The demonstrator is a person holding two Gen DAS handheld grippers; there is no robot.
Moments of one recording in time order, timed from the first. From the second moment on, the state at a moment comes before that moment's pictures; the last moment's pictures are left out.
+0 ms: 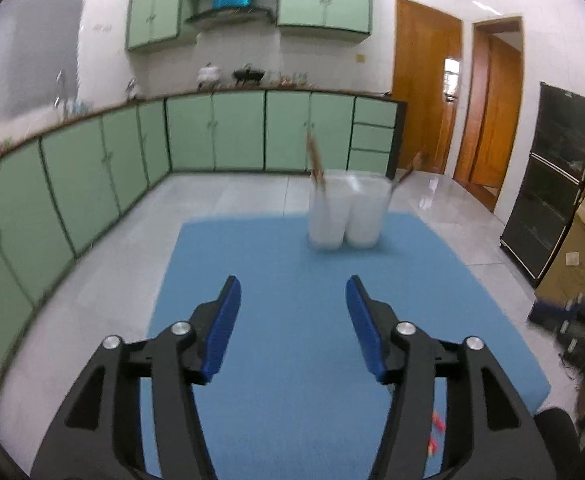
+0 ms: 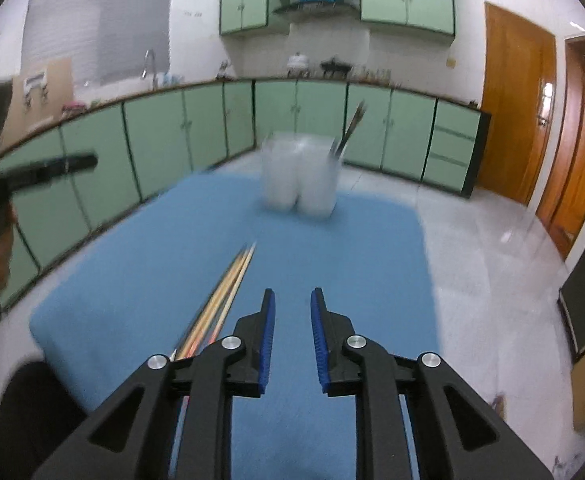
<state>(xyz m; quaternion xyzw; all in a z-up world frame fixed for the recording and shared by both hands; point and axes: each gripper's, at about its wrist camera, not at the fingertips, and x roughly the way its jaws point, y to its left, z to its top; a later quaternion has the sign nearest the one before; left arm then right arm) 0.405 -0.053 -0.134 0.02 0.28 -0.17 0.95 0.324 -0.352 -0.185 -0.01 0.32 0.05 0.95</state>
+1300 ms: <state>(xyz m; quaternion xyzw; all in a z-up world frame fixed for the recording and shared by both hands) 0.328 -0.105 -0.278 0.04 0.37 -0.19 0.91 0.310 -0.337 -0.285 0.02 0.34 0.00 0.94</state>
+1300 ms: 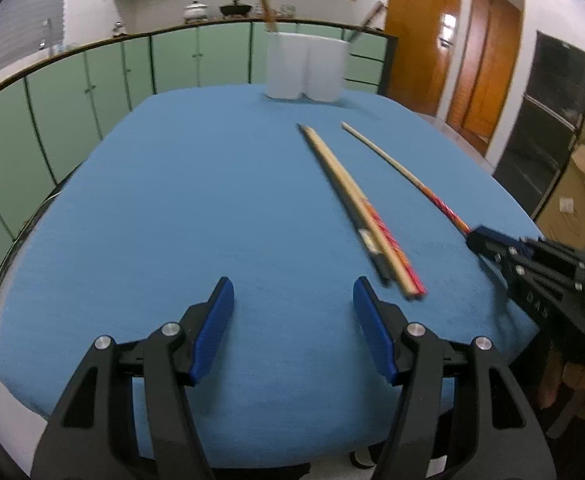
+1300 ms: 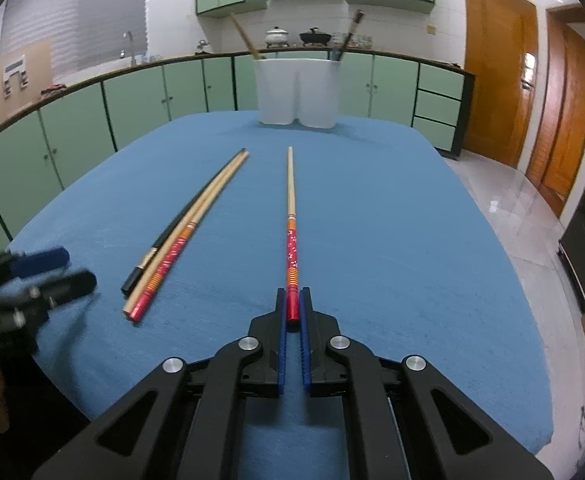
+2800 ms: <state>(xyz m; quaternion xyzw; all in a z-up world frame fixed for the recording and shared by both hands) 0.341 -0.110 -0.279 0.04 0.36 -0.14 0.92 0.299 -0.327 -0.287 -0.01 0.33 0.01 0.94</state>
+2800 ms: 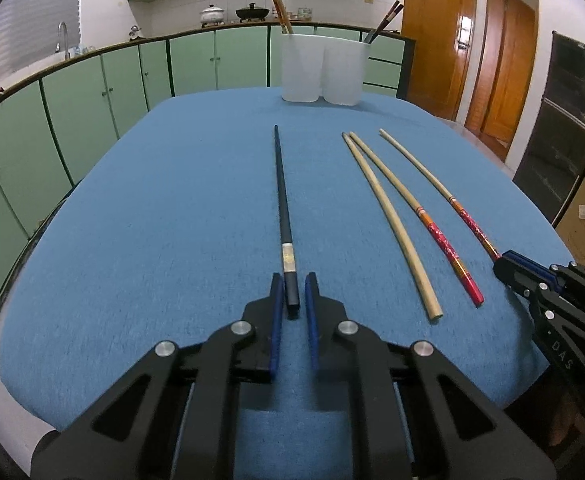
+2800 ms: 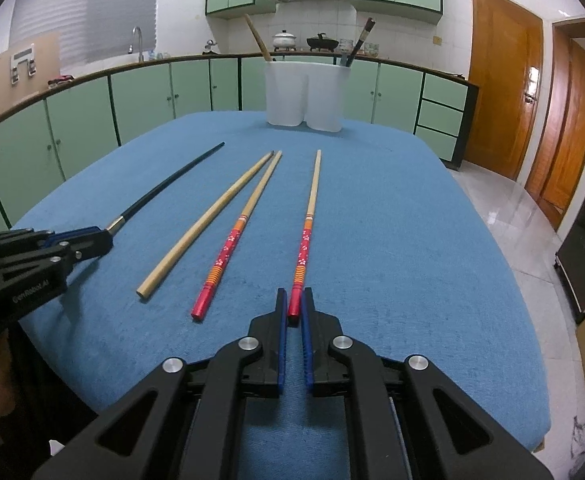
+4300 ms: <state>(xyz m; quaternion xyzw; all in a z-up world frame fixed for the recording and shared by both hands) 0.477 -0.111 -0.012 0.03 0.35 -0.23 0.91 0.457 -0.362 0.010 0.00 0.42 0.07 0.91</state>
